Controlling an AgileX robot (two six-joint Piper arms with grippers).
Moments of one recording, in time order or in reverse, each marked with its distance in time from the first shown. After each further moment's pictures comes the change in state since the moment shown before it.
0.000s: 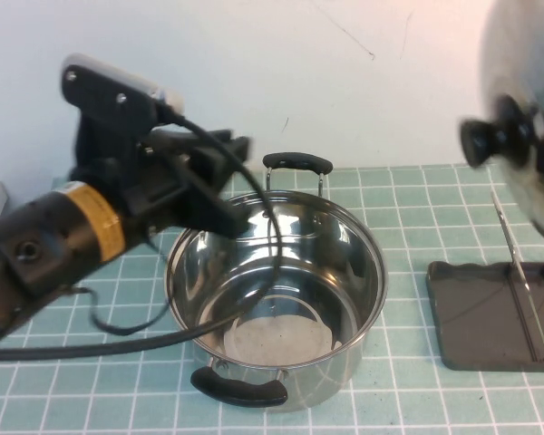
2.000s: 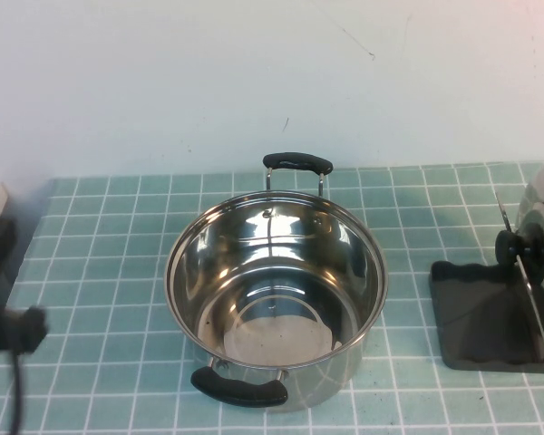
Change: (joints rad) right arm 0.001 -0.365 0.057 -0.561 -0.075 0.332; left arm 0.016 -0.595 0.283 0.315 0.605 -0.282
